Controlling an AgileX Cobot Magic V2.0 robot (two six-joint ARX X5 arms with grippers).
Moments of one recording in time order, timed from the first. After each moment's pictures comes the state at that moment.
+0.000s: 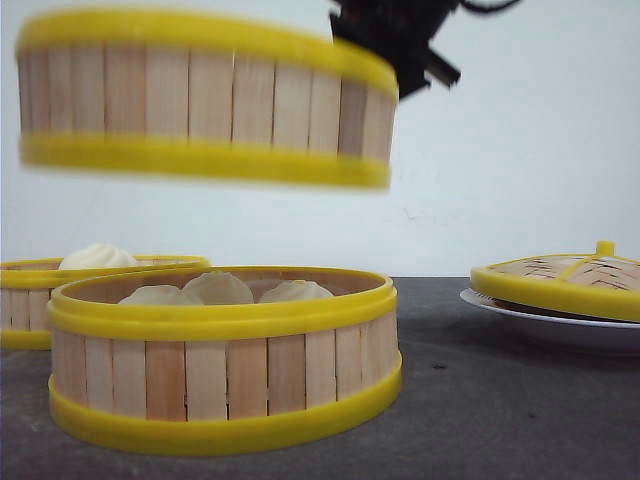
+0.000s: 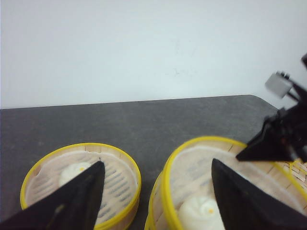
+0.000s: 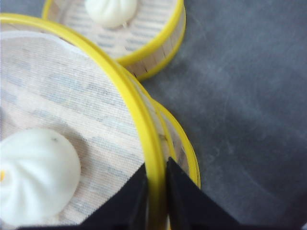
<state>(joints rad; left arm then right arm) -0.20 0.44 0.88 -0.57 0.21 -0.10 0.59 1.60 1.38 -0.62 -0.26 0.08</state>
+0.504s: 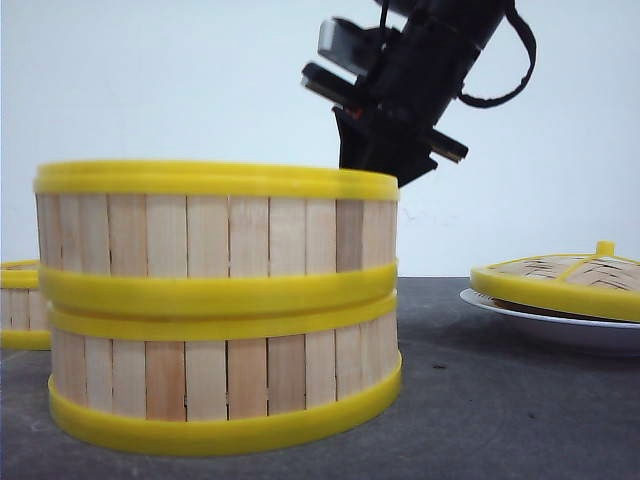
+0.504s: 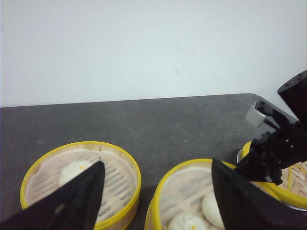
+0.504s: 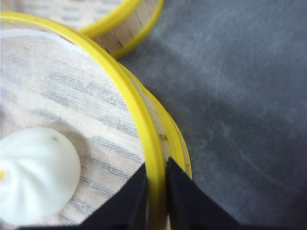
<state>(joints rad) -0.20 0.44 0.88 -0.57 0.21 -0.10 0.59 1.67 1.29 -0.53 -0.24 0.12</state>
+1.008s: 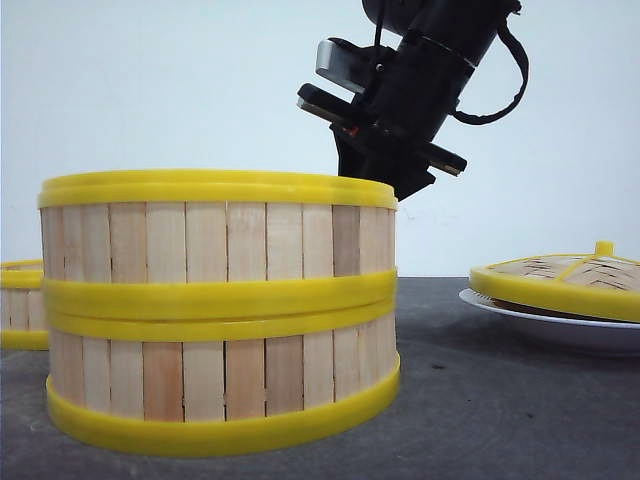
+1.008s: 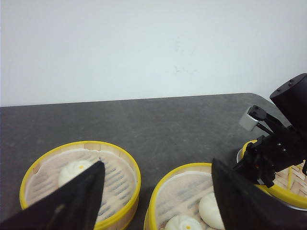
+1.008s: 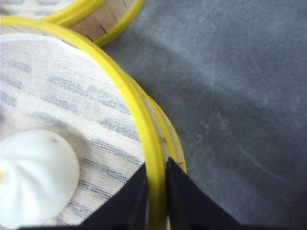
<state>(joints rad) -0.20 0.44 0.88 -0.57 0.21 -0.10 0.59 1.70 1.29 -0.51 -0.22 0.13</state>
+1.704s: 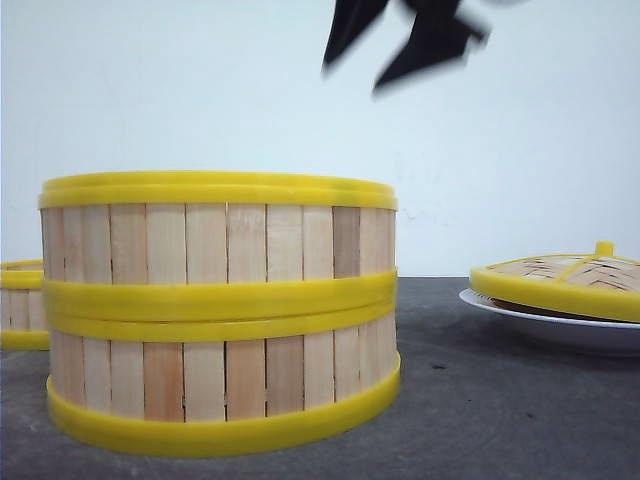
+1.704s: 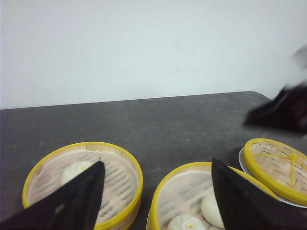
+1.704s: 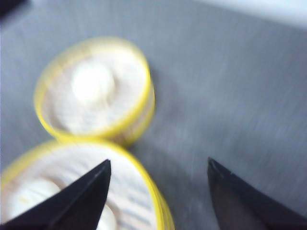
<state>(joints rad) -0.20 0.44 0.88 -0.57 0.21 -0.08 0.57 1.38 1.31 -0.40 -0.18 0.13</state>
